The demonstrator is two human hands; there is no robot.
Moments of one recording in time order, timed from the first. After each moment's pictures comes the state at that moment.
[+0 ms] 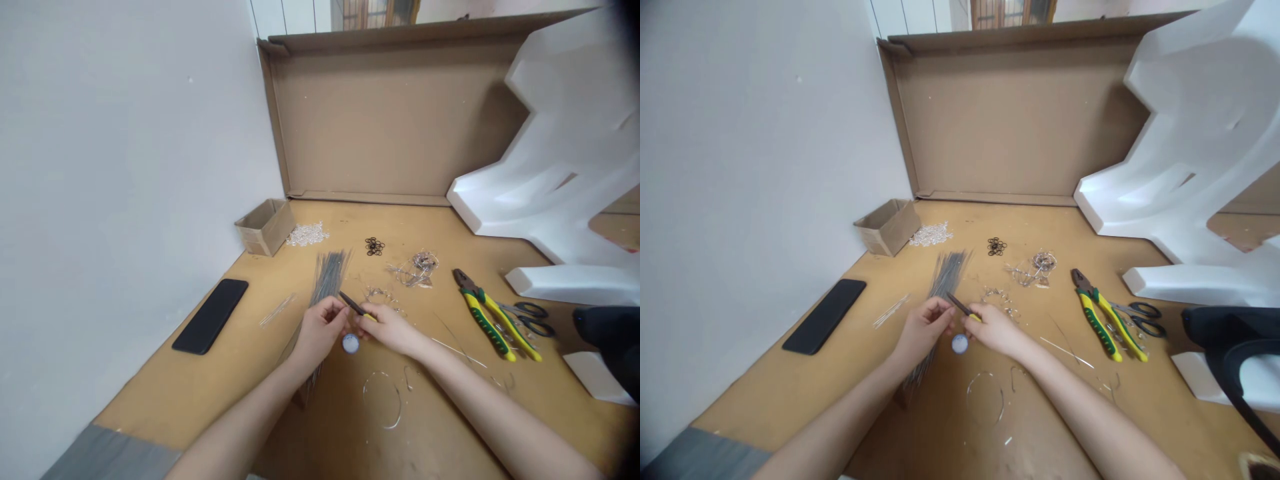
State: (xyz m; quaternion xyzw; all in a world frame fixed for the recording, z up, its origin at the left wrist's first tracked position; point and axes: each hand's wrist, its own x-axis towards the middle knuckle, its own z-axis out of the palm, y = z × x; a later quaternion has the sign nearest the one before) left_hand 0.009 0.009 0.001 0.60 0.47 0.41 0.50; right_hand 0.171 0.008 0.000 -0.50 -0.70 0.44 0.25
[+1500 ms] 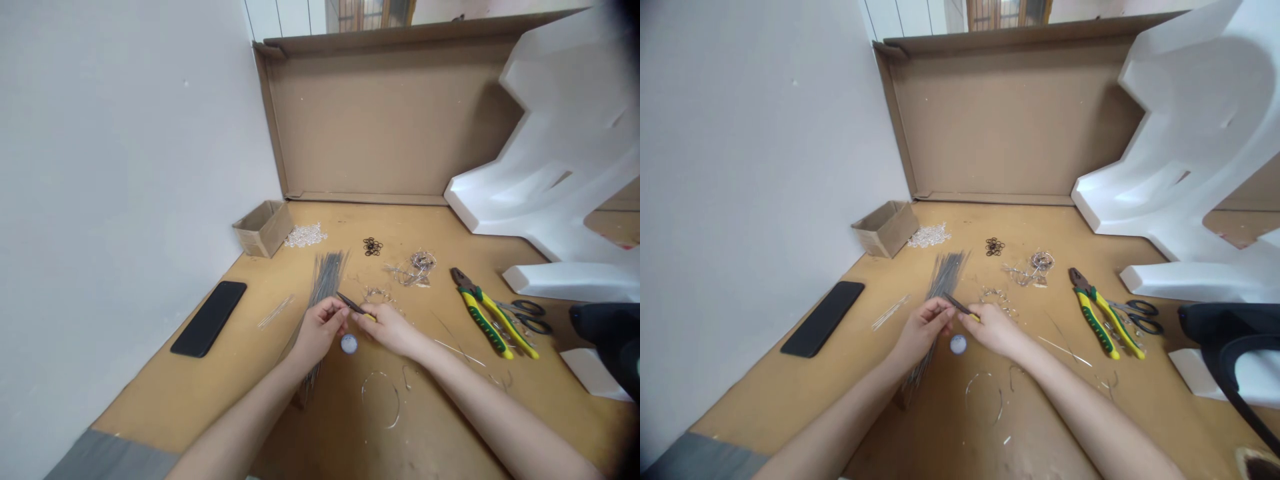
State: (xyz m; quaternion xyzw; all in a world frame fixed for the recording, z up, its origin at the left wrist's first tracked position) left_hand 0.010 0.009 0.005 0.57 0.42 0.42 0.57; right_hand 0.174 0.001 0.013 -0.53 -0.73 0.37 0.23
